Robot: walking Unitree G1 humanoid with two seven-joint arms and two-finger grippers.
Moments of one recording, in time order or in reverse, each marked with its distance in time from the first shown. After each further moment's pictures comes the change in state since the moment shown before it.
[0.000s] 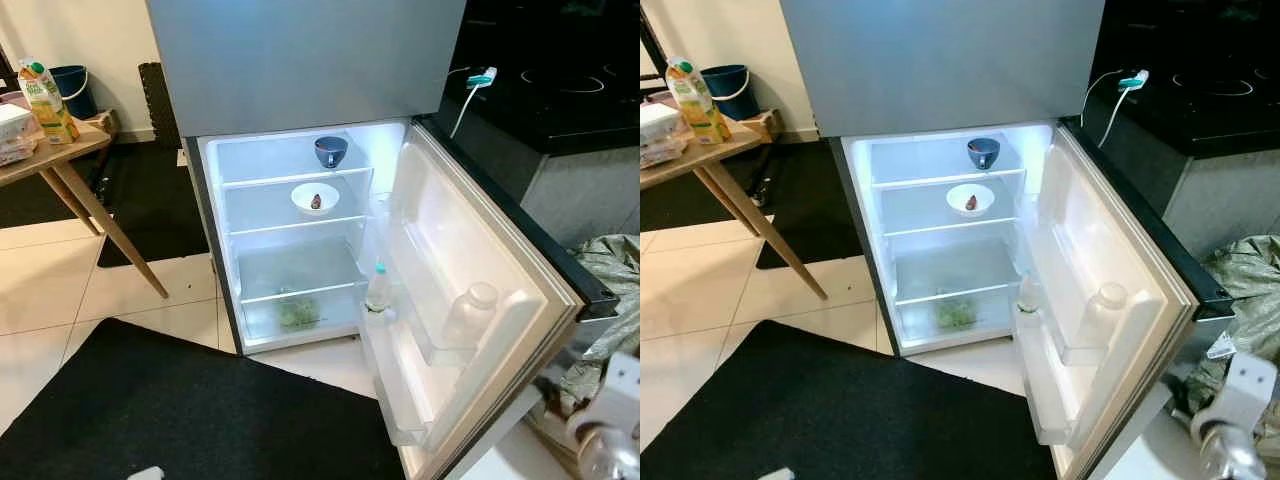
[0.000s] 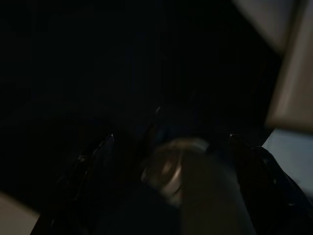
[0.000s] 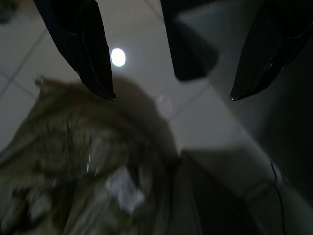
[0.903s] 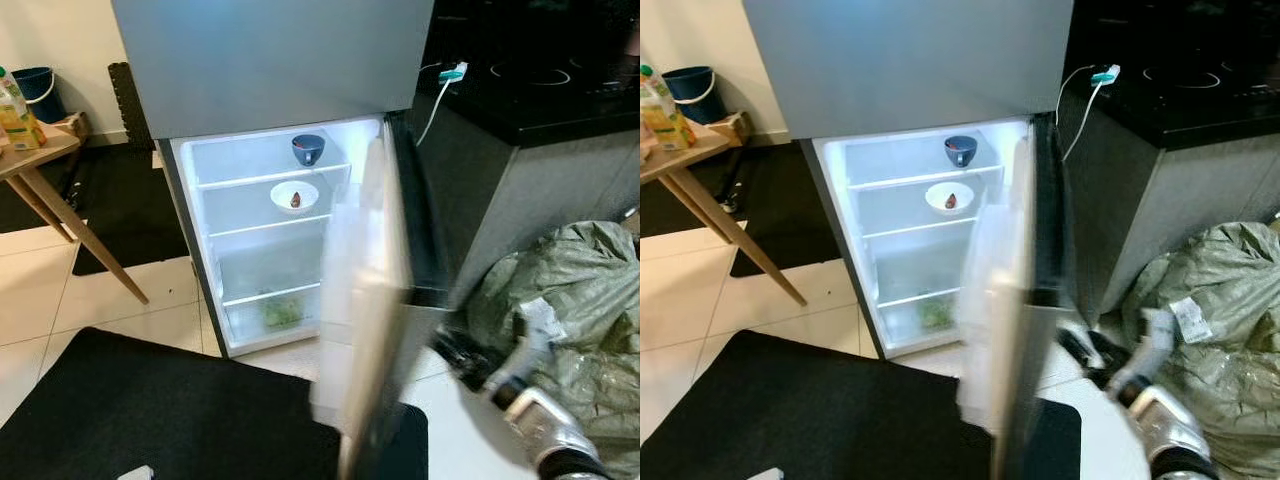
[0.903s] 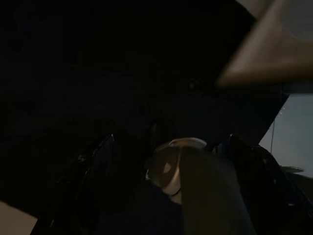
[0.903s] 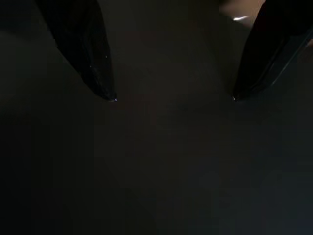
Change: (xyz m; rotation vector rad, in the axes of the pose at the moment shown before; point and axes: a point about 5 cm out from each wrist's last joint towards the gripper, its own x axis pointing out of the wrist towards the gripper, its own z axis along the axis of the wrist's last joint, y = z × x) left arm -0.004 0.005 -0.006 0.046 0.027 -0.003; right arm -0.058 0.166 -0.003 0.322 0.041 1.432
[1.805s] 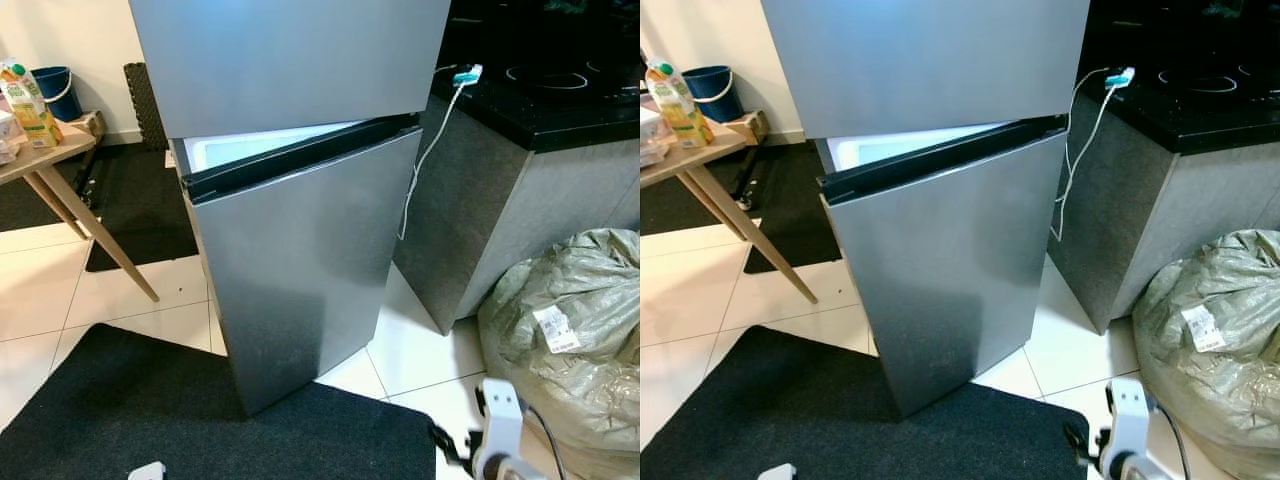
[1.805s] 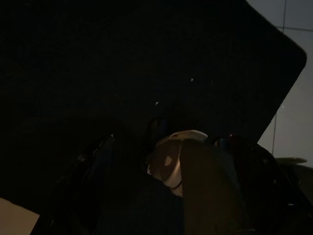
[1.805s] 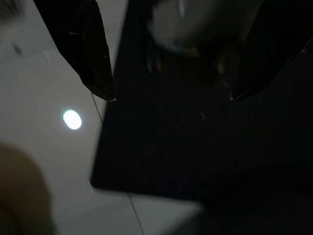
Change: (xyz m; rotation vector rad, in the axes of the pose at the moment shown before) left arm 0.001 -0.007 -0.007 0.064 0.047 -0.019; right arm -0.130 -0.040 -0.102 -0.147 0.553 -1.034
